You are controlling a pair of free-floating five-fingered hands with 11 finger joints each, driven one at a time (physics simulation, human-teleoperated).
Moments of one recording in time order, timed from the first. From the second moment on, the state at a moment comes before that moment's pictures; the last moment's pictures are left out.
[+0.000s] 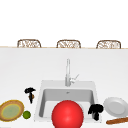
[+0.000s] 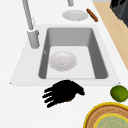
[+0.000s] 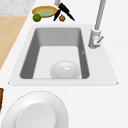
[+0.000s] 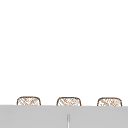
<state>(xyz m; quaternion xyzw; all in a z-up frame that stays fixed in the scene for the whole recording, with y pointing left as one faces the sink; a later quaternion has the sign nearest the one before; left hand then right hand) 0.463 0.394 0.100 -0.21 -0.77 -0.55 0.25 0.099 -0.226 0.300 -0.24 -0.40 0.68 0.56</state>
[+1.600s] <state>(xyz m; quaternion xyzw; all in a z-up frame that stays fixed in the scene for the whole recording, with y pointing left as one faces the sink) 0.466 0.387 0.134 -0.17 -0.80 -0.54 0.19 0.099 -0.226 0.300 -0.24 -0.40 0.68 0.56</state>
